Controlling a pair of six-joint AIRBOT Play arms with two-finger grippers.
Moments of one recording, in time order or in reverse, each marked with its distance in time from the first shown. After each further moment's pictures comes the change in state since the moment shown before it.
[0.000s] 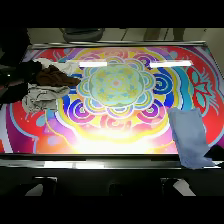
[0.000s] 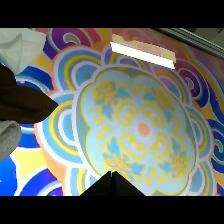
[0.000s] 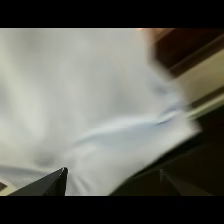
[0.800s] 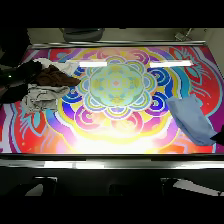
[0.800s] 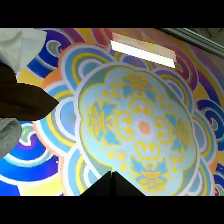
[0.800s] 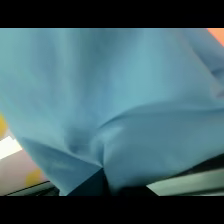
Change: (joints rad) left arm 0.000 0.001 -0.023 -0.001 0.000 -0.005; right arm 0.012 -0.307 0.311 0.272 0.177 -0.040
